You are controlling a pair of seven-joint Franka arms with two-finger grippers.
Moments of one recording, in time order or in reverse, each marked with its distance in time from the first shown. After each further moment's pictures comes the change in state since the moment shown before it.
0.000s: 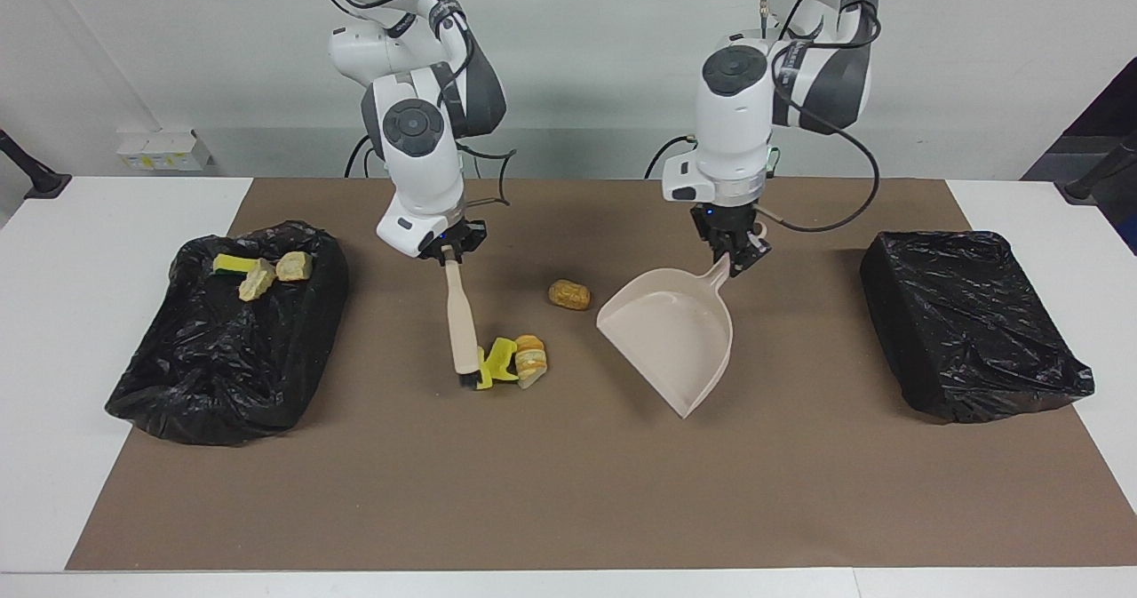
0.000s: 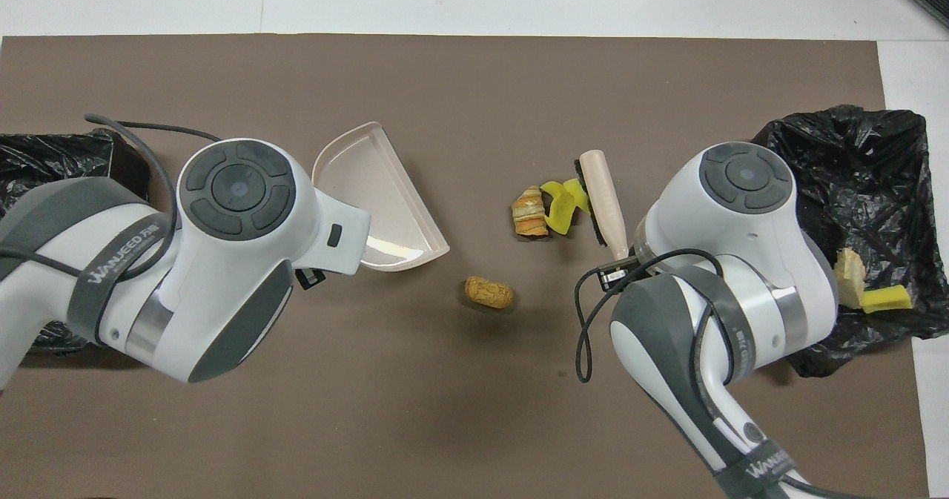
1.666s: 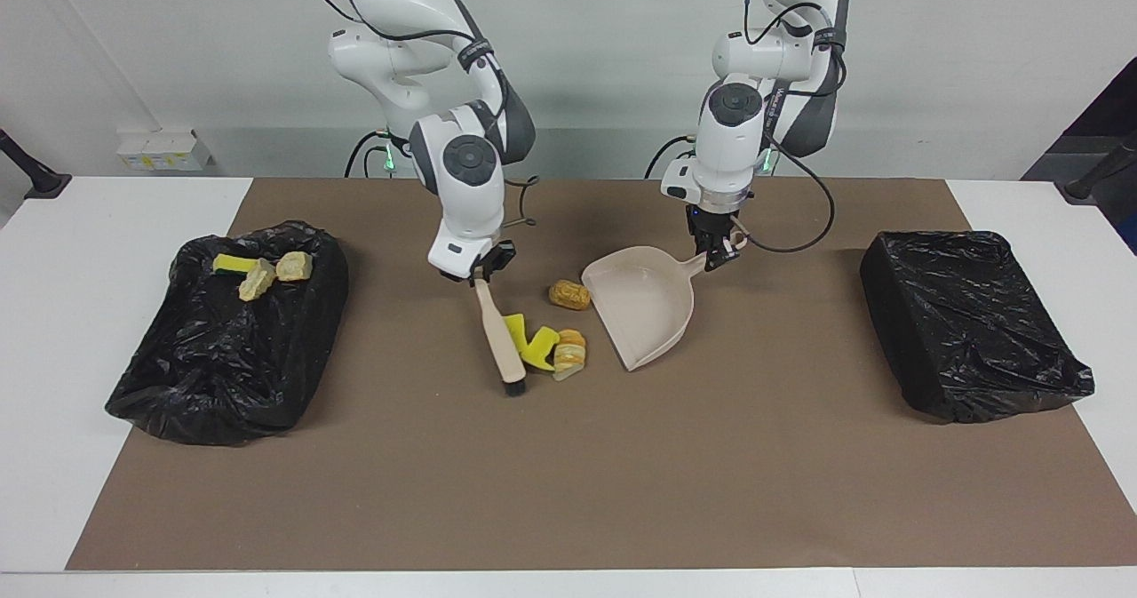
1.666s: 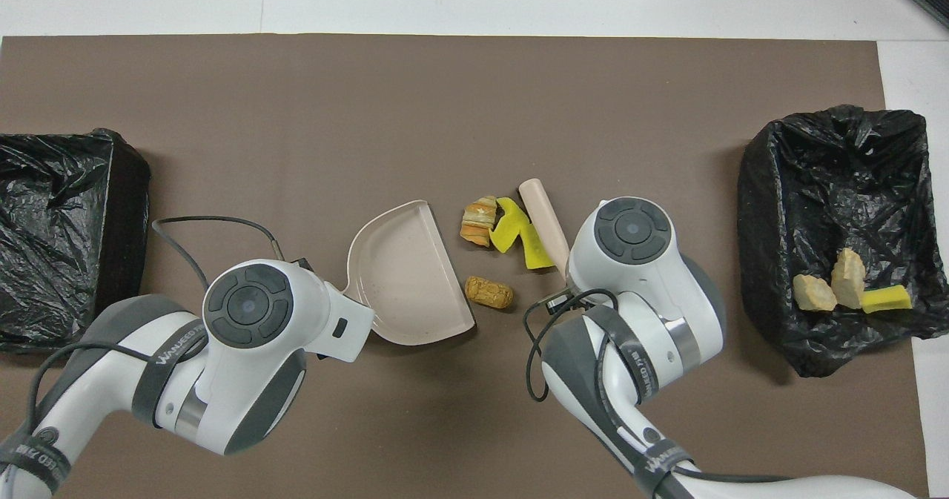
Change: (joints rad) left arm -0.097 -0.141 0.086 -0.431 -0.205 0.351 0.132; right arm 0.139 0.088 0.001 -0.121 -0.029 0.226 -0.011
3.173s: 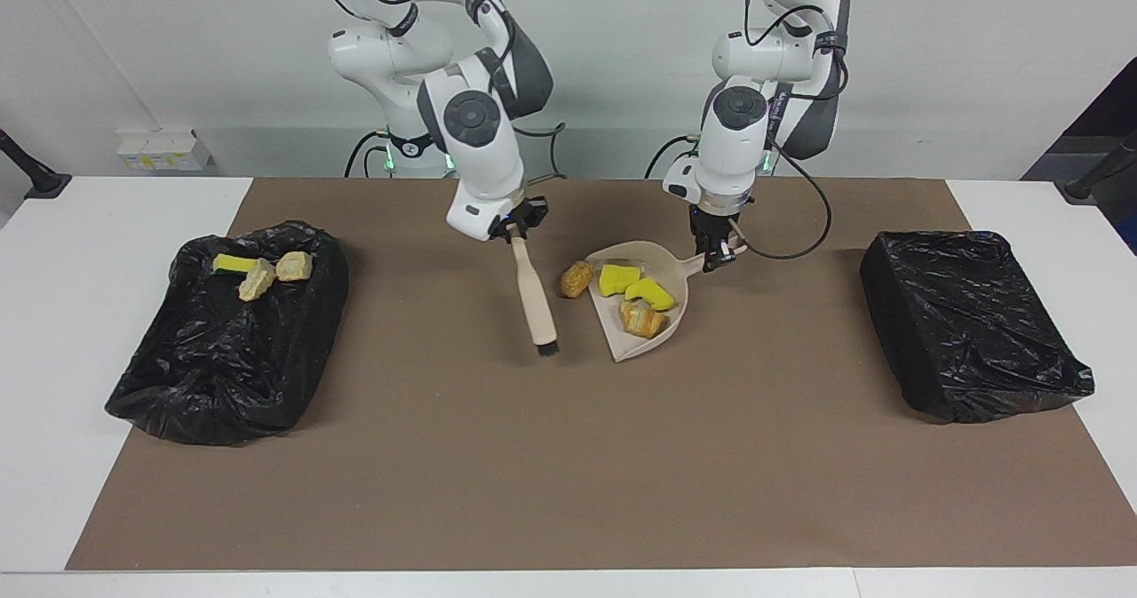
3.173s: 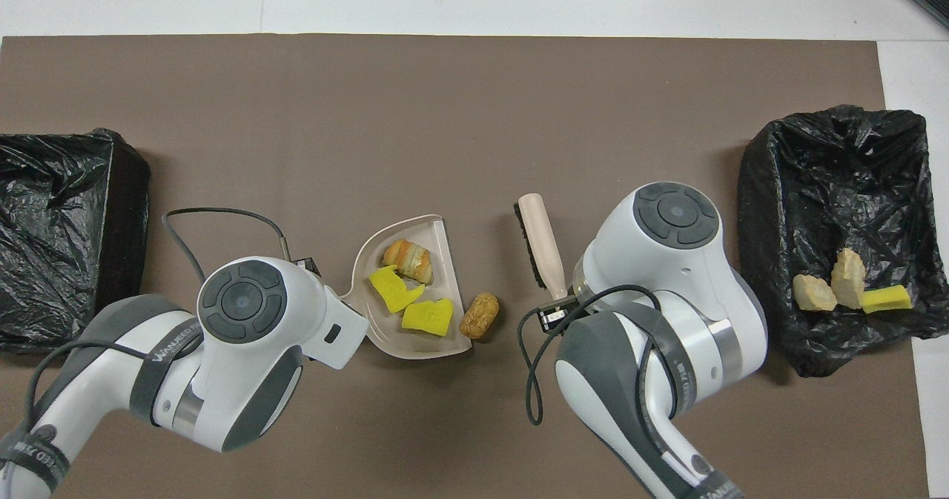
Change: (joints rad) left arm 0.002 0.005 0.008 -0.002 -0.019 -0.002 0.189; right arm -0.053 -0.099 0.020 0.021 0.199 -0.194 0.039
